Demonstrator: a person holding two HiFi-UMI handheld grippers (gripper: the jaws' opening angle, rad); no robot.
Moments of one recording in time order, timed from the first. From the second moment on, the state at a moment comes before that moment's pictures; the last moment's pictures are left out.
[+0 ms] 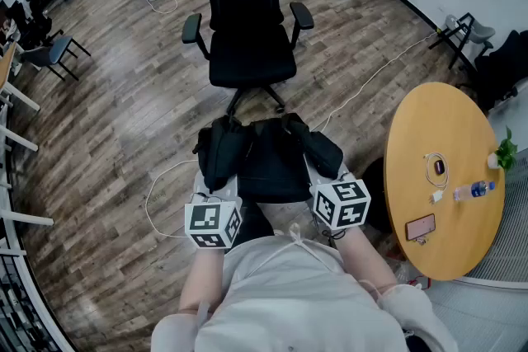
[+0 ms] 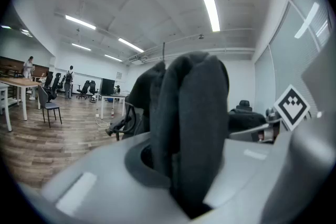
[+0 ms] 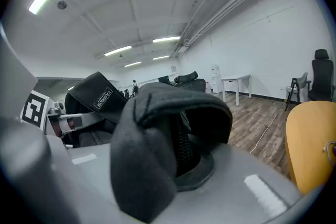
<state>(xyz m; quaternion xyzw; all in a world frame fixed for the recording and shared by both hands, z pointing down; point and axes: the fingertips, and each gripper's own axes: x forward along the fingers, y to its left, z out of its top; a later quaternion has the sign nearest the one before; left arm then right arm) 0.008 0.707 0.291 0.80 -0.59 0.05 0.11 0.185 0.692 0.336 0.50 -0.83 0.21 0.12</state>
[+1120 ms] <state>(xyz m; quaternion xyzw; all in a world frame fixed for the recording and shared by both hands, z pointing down) -0.044 0.520 0.292 0.81 -0.57 0.05 0.13 0.134 0.514 0.328 0.51 -0.82 0.22 0.12</state>
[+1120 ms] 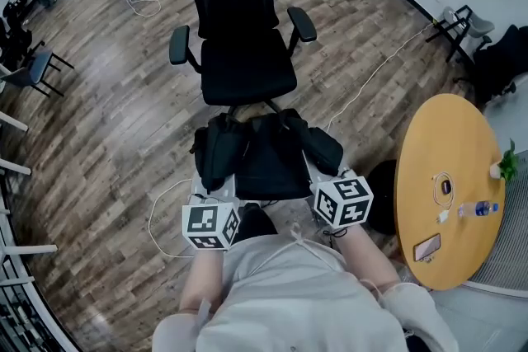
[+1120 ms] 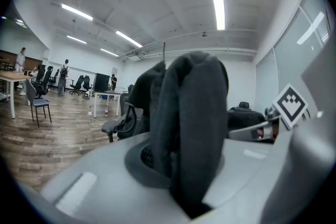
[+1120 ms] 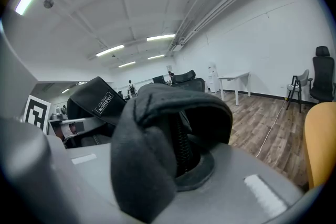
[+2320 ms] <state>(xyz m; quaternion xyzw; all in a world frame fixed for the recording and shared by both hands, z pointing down) -0.136 0.200 0.284 0.80 -0.59 0.05 0.12 0.038 0.176 0.327 0.48 -0.83 0.23 0.12</state>
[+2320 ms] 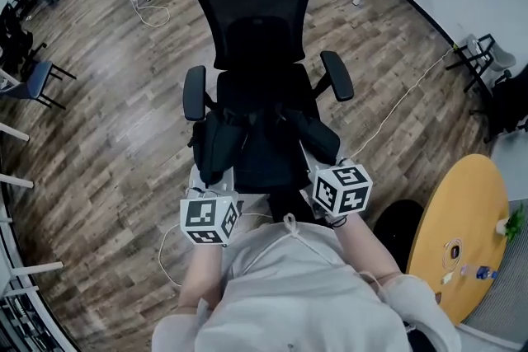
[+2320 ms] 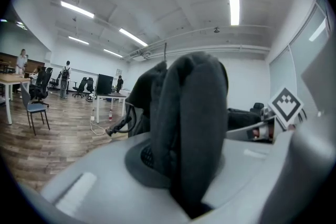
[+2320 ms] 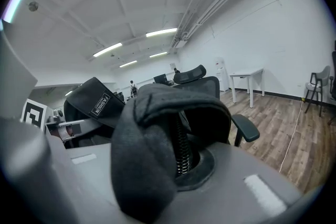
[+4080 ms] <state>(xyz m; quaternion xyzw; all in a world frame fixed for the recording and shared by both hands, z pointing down) -0.116 -0.202 0.430 0.77 -0.58 0.14 0.23 0.052 -0.220 0.464 0.44 -0.82 0.32 0.19</state>
